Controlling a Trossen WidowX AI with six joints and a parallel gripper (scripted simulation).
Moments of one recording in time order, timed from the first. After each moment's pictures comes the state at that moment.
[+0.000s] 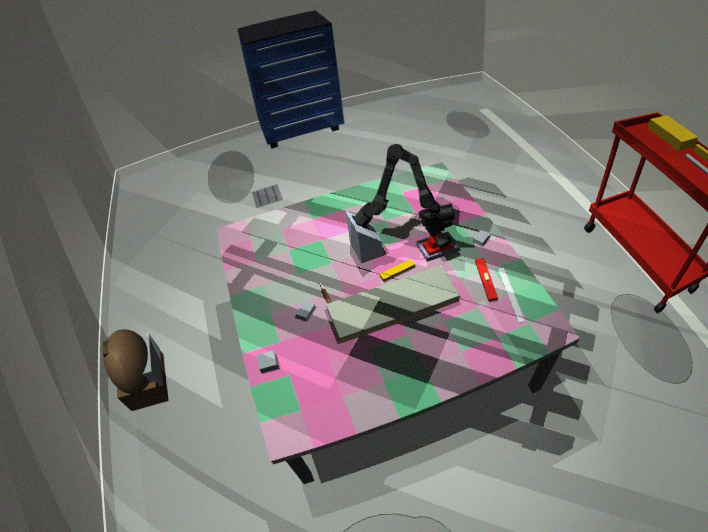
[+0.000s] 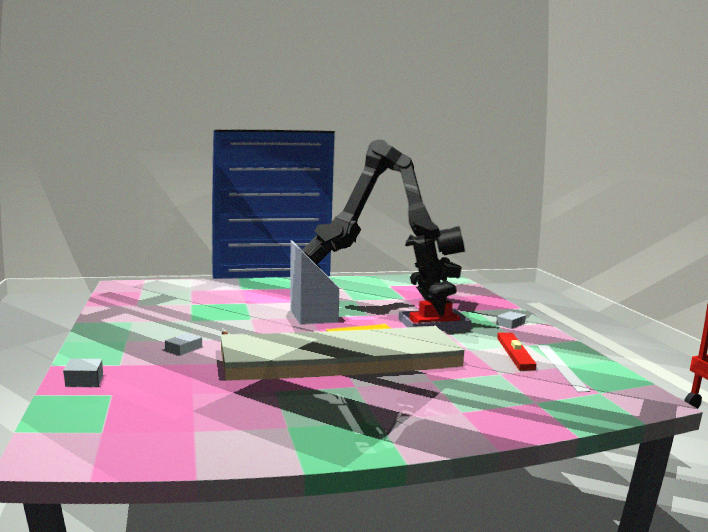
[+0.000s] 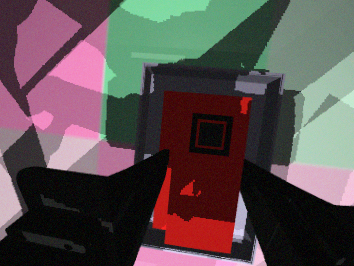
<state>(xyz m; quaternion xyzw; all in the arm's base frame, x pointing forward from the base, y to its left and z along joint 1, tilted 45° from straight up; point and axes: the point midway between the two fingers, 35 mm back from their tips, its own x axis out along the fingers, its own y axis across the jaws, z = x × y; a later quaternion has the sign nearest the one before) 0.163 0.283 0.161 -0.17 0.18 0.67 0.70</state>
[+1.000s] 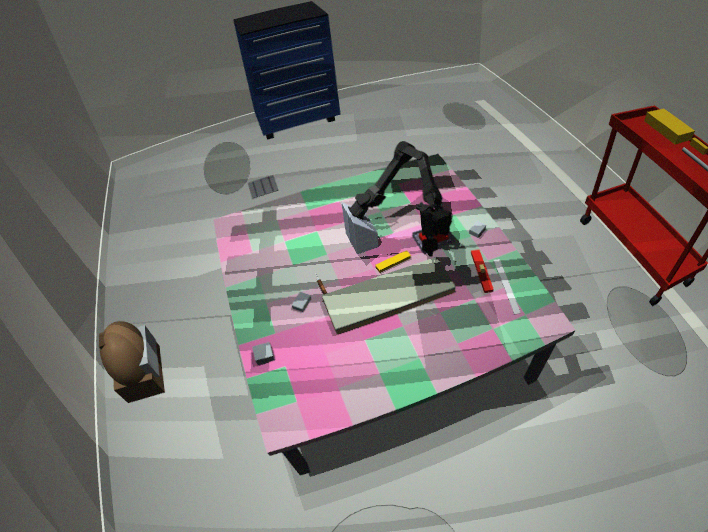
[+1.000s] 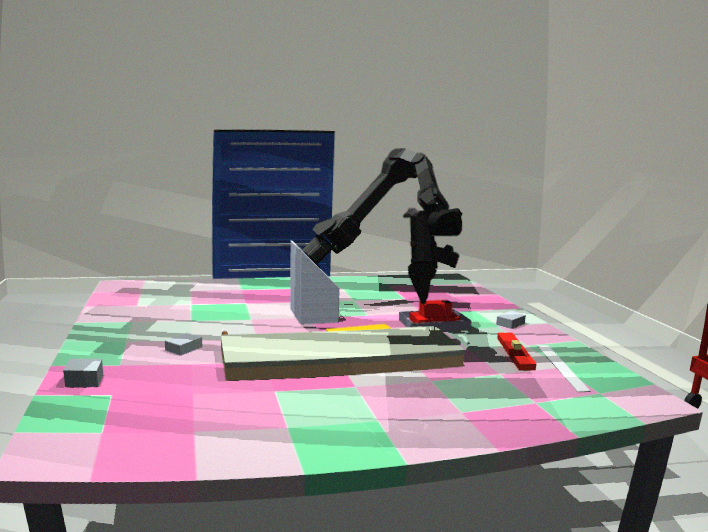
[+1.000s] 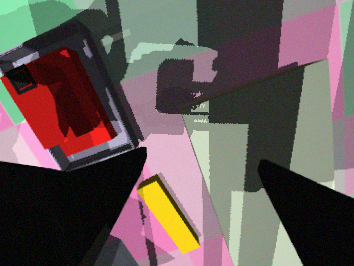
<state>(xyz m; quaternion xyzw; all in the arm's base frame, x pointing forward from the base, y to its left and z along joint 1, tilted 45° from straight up) 0.289 0.163 0.148 -0.12 0.36 0.53 0.76</state>
